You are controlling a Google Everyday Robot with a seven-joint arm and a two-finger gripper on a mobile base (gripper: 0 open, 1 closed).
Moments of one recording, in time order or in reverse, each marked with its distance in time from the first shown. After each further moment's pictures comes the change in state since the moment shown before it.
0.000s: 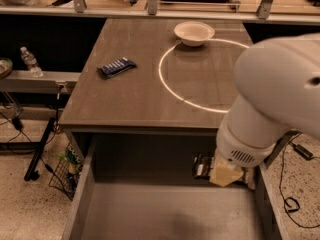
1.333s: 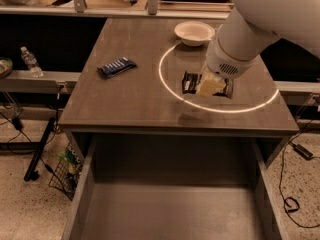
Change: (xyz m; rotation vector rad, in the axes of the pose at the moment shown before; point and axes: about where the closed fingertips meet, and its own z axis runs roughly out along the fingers) arm -0.086 -0.160 -0.071 0.289 -0.181 -0.124
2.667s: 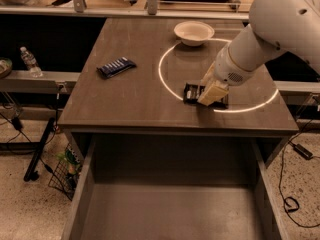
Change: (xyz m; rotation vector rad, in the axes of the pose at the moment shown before) arm 0.028 -0.024 0.070 -0.132 -0.153 -0.015
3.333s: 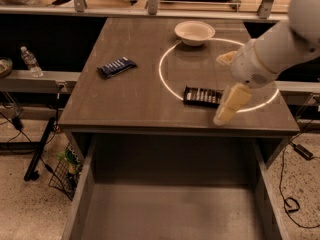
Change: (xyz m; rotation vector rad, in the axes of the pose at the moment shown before) arm 0.008 0.023 -0.042 -0.010 -0.116 -0.027
